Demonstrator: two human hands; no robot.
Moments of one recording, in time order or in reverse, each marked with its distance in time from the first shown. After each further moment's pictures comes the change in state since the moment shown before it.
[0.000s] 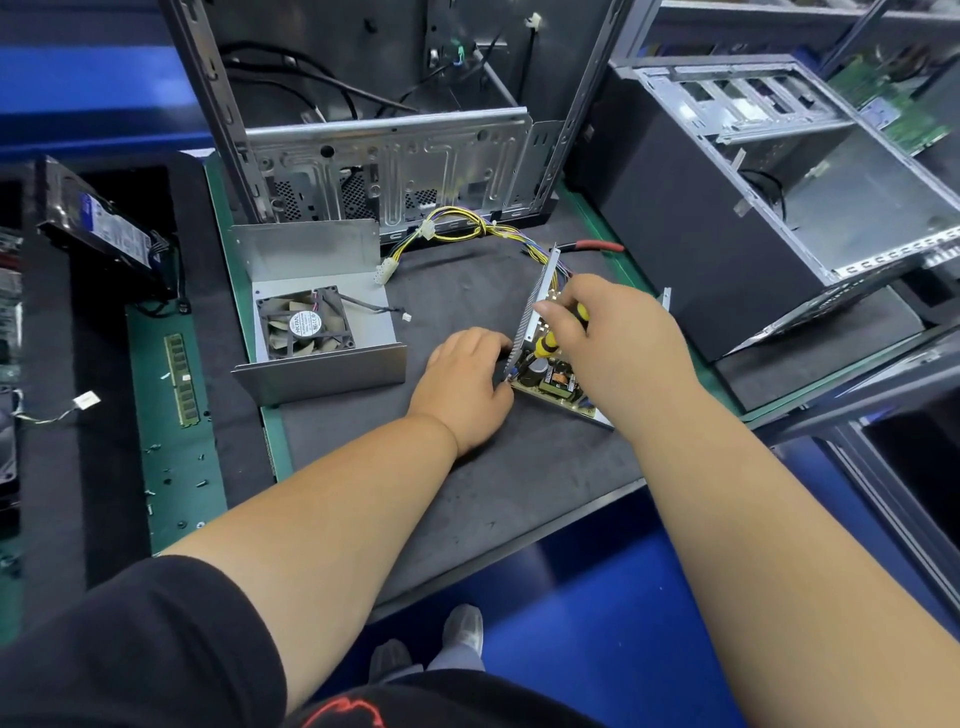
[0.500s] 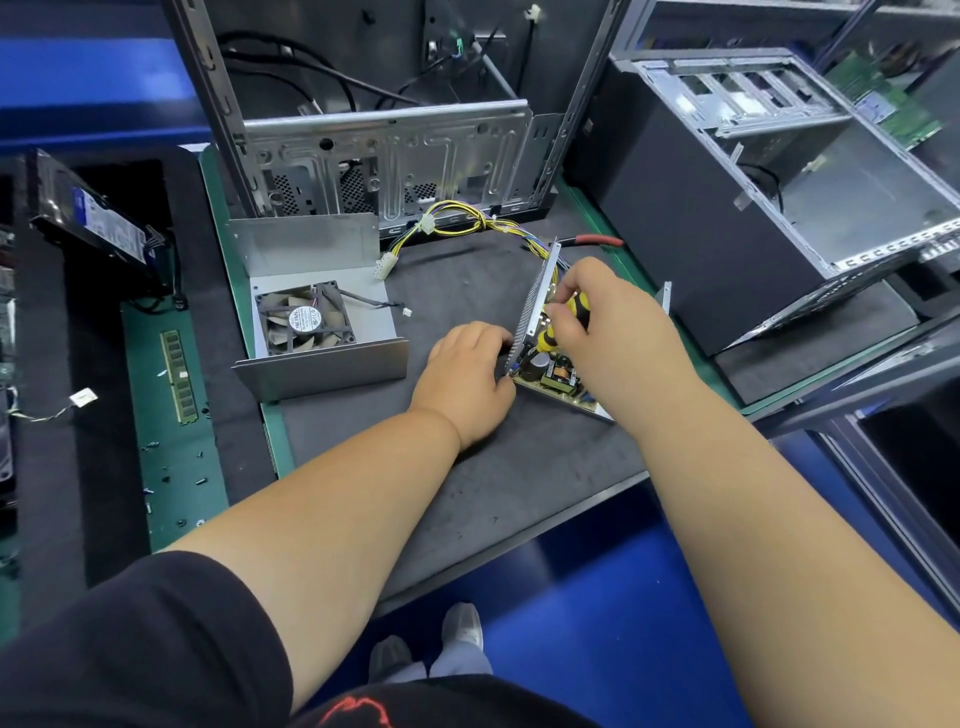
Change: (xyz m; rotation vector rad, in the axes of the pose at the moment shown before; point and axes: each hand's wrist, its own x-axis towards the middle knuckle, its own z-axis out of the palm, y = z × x) left_hand 0.001 0.000 0.000 -0.009 0.004 -0.004; right_hand 0.001 0.001 0.003 0.073 -0.027 0.012
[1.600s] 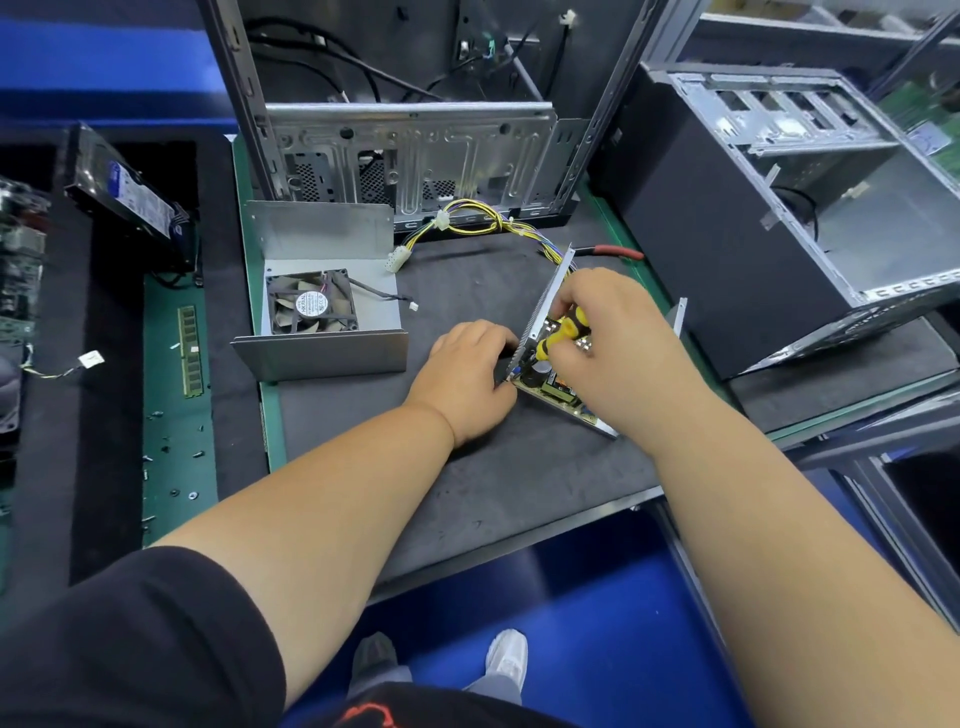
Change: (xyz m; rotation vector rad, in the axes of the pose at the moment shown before) left_hand 0.001 0.002 -0.001 -0.008 -0.005 -0.019; right_hand -0.002 0.010 -0.007 0.070 -0.084 -0.212
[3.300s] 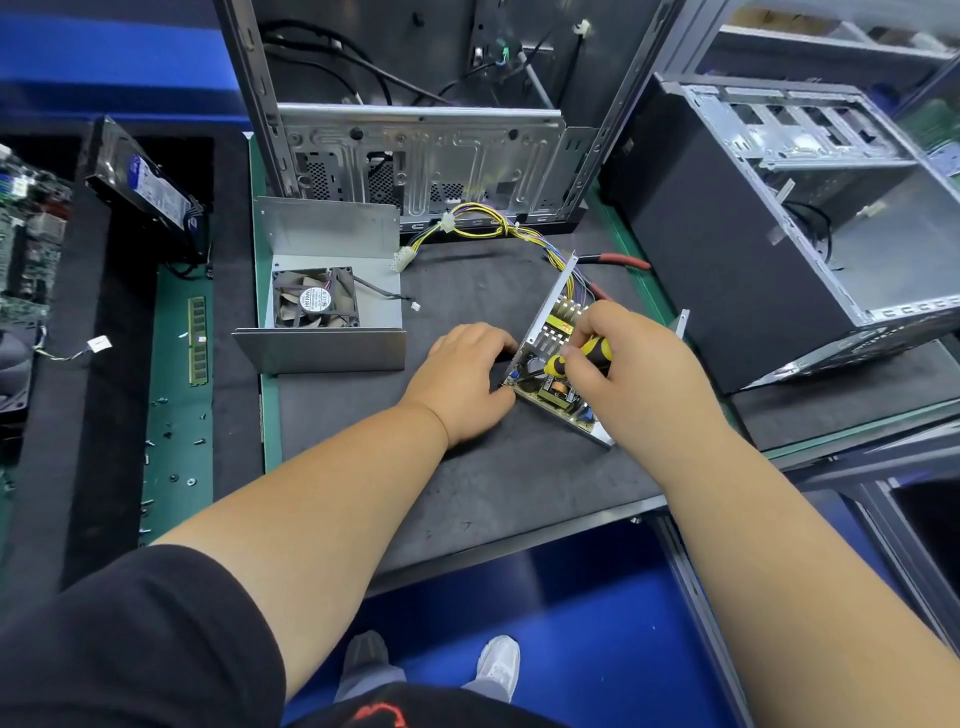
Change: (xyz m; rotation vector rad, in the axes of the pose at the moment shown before) left_hand 0.001 -0.003 0.004 -0.001 0.037 -0.005; right_hand -0.017 0.017 -0.006 -0.037 0.005 0.051
